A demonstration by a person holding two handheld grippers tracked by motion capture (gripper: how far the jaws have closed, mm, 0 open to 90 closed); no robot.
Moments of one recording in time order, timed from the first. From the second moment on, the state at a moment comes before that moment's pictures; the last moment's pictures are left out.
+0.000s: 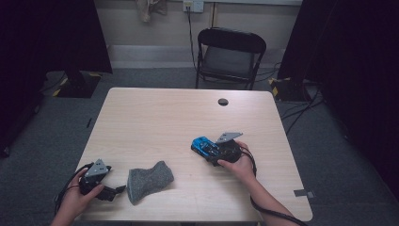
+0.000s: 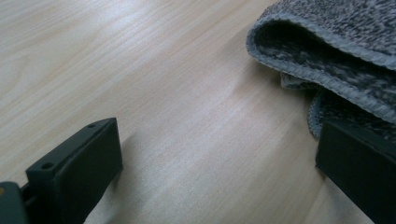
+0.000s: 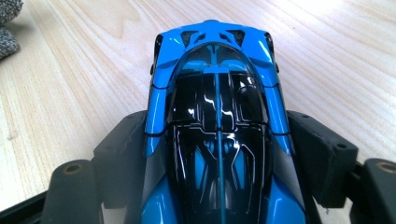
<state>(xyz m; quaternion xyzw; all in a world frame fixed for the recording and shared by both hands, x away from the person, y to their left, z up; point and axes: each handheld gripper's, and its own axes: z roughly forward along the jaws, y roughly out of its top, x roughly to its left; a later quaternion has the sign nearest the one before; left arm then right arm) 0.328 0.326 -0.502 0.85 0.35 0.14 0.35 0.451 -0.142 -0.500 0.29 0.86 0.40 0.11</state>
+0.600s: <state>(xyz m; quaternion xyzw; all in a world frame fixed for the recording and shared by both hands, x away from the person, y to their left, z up) 0.328 0.326 -0.502 0.85 0.35 0.14 0.36 0.443 -0.151 -0.491 0.31 0.86 0.39 0.12</state>
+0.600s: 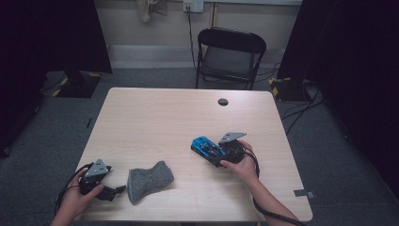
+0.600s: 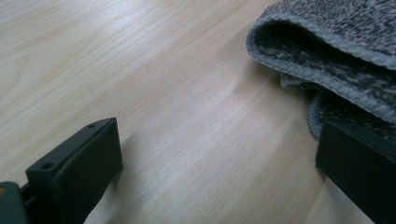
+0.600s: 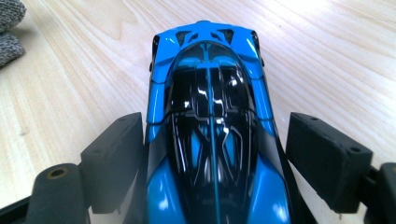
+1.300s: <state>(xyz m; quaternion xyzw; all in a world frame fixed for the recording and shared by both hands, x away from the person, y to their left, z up) 0.328 0.326 -0.502 0.85 0.35 0.14 0.36 0.417 -0.171 -0.498 0.33 0.85 0.38 0.13</state>
